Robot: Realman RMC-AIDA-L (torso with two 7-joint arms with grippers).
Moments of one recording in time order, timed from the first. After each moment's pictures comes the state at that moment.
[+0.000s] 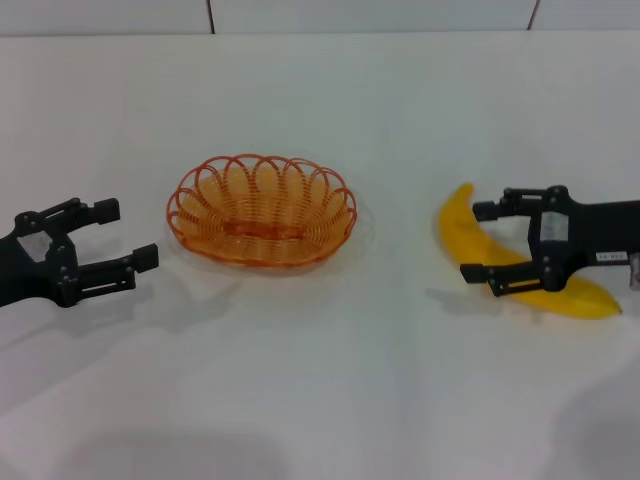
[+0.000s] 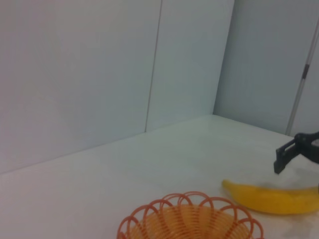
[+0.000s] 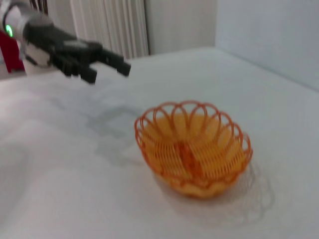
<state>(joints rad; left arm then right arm) -0.37 -2.02 0.73 0.66 1.85 1.55 -1.24 0.61 2.03 -0.17 -0.61 -2.58 -1.66 1.05</state>
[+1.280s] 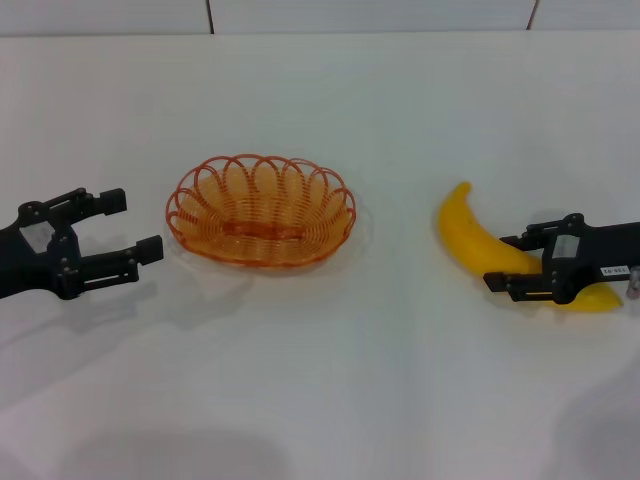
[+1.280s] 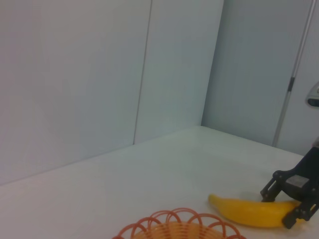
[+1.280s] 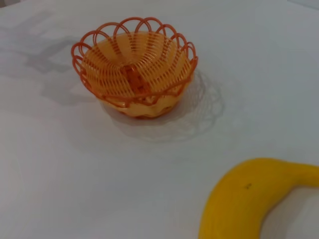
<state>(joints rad) -0.39 -2.01 0.72 0.64 1.85 1.59 -1.24 0.60 2.03 -0.22 -0.60 -2.67 -1.47 1.22</state>
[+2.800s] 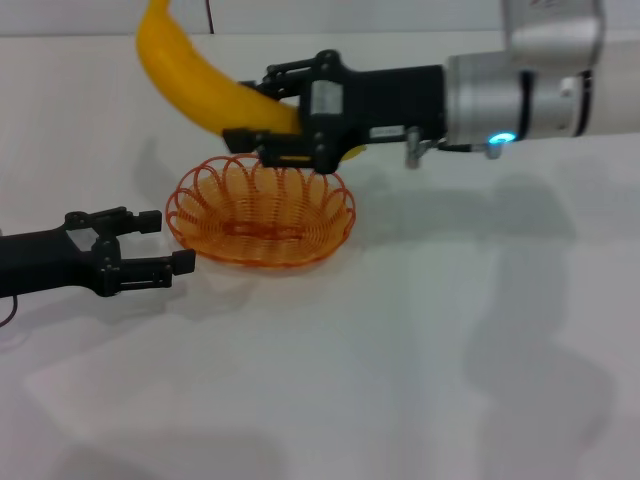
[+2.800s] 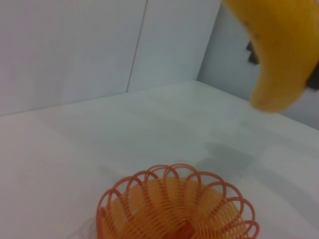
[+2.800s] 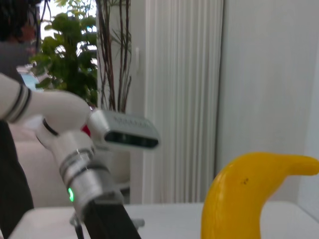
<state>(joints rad) -0.53 -1.98 0.73 0.51 1.99 1.49 -1.35 0.97 2.04 -0.23 -0.23 -2.34 -1.51 0.98</state>
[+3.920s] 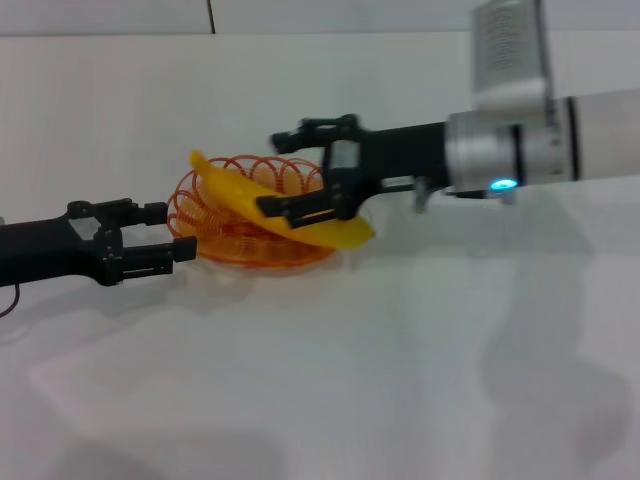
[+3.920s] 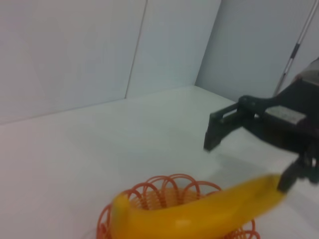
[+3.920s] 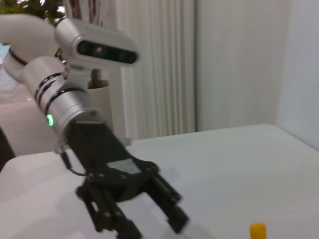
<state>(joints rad) -0.55 -1.97 0.72 0.49 1.99 1.49 -1.36 0.91 2.04 -0.33 -0.18 -2.34 -1.34 1.03</state>
